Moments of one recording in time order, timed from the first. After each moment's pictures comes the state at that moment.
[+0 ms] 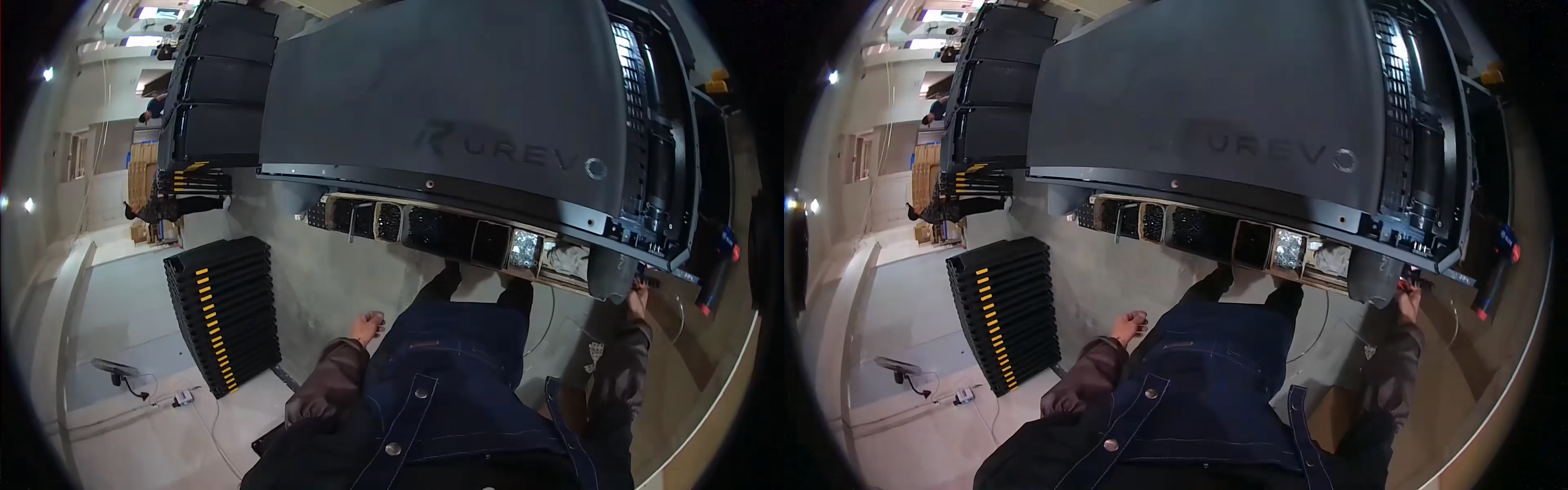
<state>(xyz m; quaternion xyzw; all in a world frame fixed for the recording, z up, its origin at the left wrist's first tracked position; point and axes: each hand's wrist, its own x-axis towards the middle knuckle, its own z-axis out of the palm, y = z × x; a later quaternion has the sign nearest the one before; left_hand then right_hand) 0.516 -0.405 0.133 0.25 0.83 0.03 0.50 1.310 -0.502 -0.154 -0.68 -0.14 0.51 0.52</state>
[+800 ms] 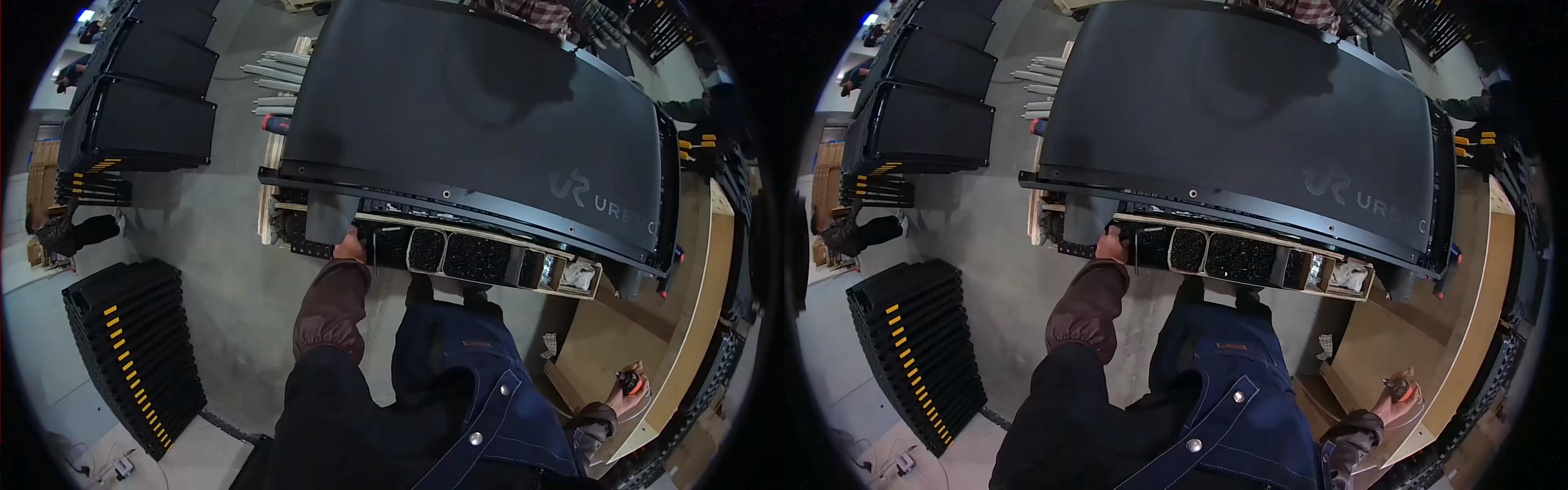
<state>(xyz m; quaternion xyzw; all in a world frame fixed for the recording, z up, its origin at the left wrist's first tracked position) 0.370 -0.098 -0.009 0.62 0.75 0.02 0.23 1.053 -0.575 0.276 -0.31 0.10 0.31 0.89</state>
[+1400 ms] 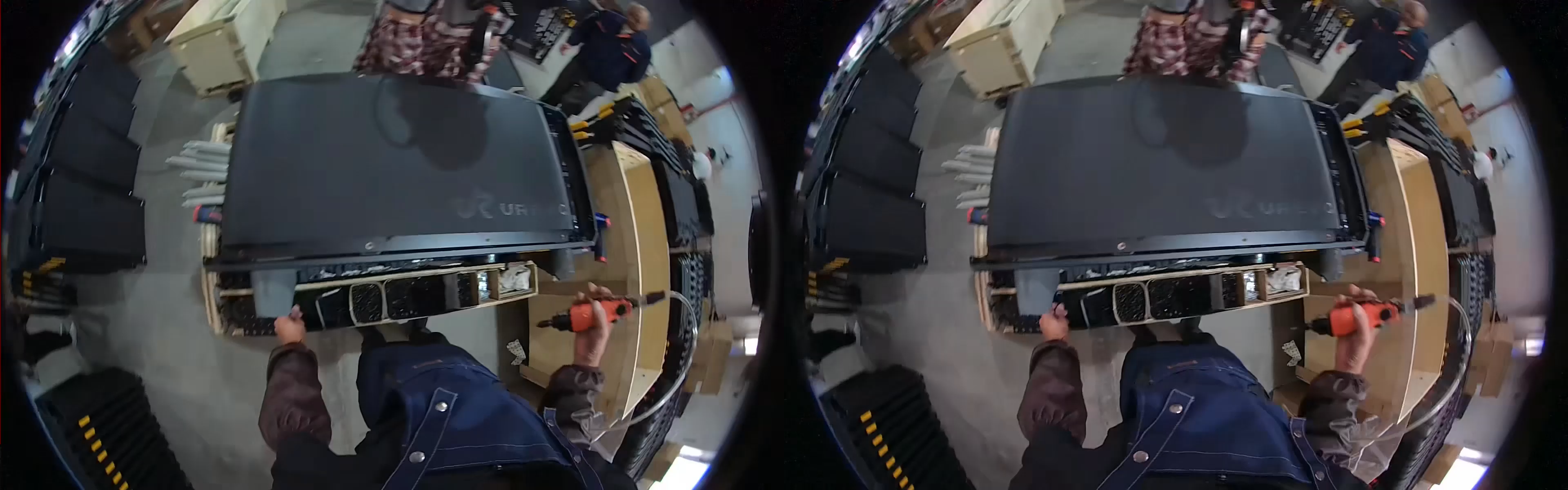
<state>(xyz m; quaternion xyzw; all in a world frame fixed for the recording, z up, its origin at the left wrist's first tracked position) 0.333 -0.108 -0.025 0.54 0.75 0.18 0.34 0.860 -0.335 0.389 -0.61 -0.19 0.21 0.74</state>
